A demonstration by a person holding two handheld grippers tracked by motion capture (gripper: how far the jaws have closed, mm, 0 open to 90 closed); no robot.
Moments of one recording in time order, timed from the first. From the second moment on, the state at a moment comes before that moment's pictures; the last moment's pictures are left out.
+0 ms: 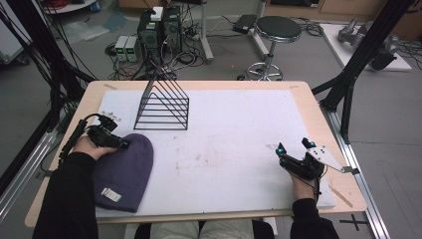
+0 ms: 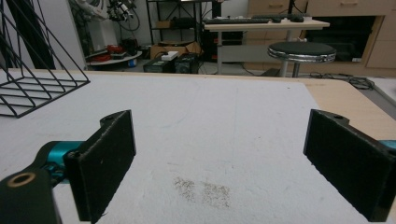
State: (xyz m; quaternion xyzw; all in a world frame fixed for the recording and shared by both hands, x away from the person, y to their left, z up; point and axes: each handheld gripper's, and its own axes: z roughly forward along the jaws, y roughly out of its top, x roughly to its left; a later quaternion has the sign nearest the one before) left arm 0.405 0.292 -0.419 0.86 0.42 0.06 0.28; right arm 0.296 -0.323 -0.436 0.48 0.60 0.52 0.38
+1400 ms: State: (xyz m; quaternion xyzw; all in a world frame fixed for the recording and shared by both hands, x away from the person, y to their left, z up) left arm 0.343 0.214 -0.303 0.83 0.27 0.19 0.46; right arm 0.298 -0.322 -0.436 0.48 0.59 0.53 0.38
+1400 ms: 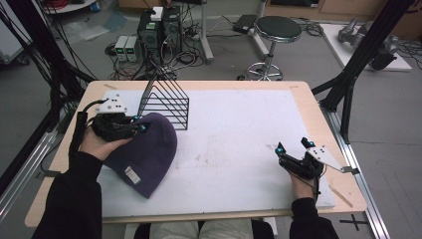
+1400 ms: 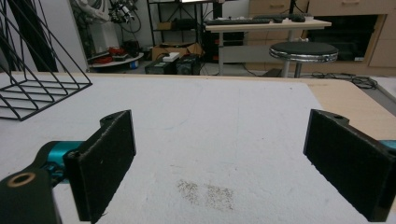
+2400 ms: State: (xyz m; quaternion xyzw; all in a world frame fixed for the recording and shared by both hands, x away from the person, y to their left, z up) left arm 0.330 0.155 -0.259 0.68 0.23 0.28 0.64; right arm 0.299 -0.254 -0.404 0.35 0.62 0.62 0.32
